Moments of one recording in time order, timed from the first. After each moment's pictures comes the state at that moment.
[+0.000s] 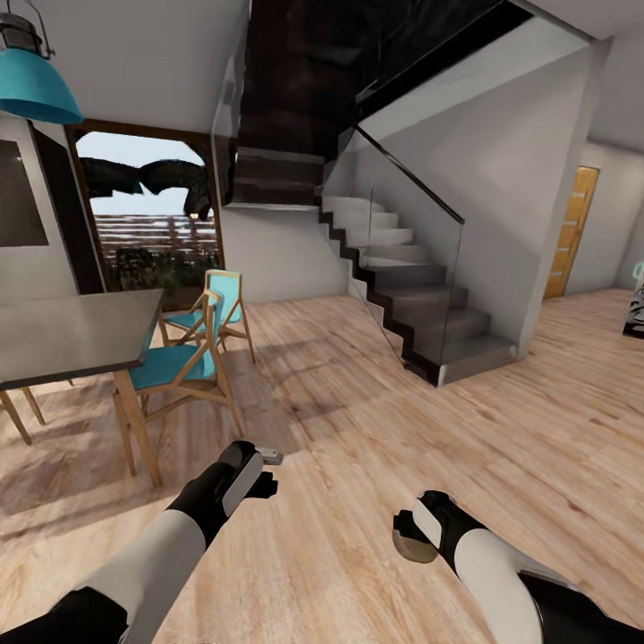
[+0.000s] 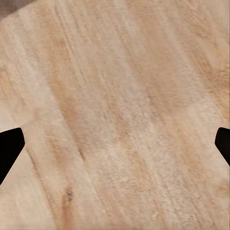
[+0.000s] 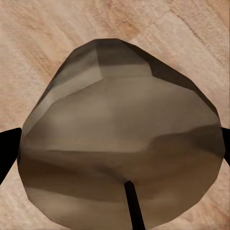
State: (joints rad) left arm -0.79 -0.09 -0.34 -0.62 0.48 0.88 0.45; right arm -0.82 0.07 -0.26 -0.16 0.03 0.46 -0.24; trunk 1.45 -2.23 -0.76
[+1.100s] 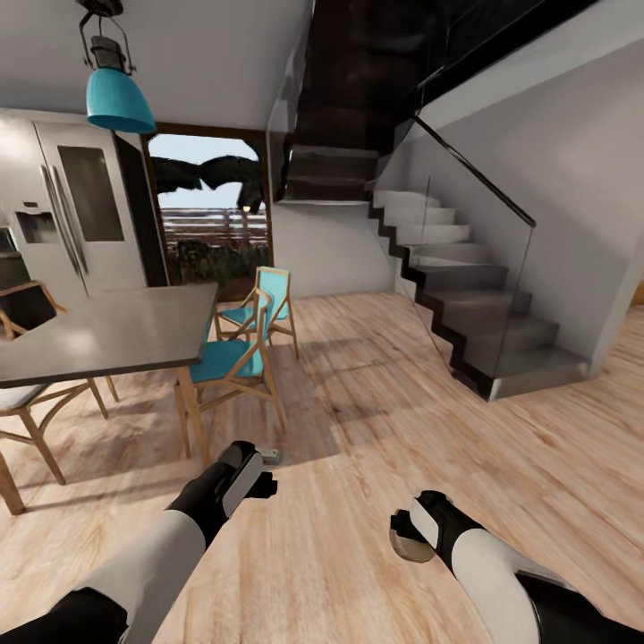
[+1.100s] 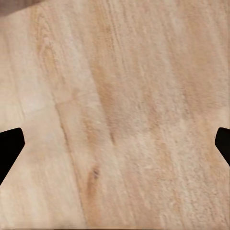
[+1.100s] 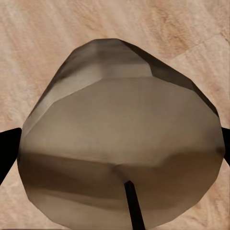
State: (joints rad) left arm -0.79 -0.09 -0.34 -0.62 0.48 0.88 0.45; right arm -0.82 0.08 -0.26 -0.16 0.03 0.46 -0.24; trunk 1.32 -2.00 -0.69
